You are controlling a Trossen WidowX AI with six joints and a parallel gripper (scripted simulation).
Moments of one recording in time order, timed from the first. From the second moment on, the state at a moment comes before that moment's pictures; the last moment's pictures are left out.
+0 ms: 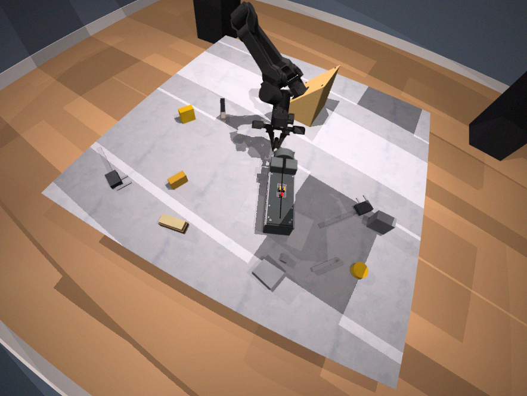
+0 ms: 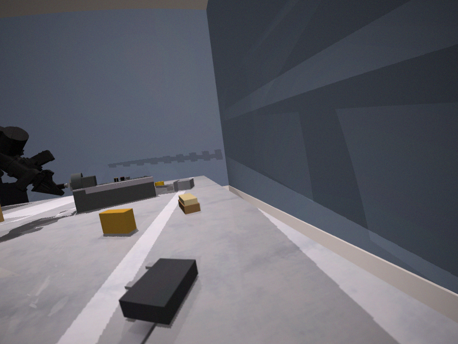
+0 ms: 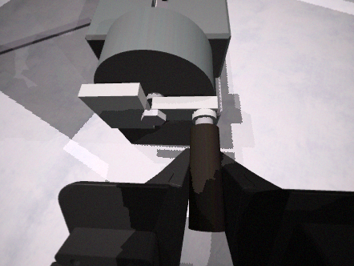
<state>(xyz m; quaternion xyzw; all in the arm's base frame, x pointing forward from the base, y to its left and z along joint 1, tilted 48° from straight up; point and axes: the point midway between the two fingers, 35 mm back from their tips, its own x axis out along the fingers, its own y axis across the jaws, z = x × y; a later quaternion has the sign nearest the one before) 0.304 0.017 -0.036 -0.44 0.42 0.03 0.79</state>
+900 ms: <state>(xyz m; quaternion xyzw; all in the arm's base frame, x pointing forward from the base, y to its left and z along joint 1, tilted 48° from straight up) 0.295 0.007 -0.073 -0.44 0.41 0.02 0.79</state>
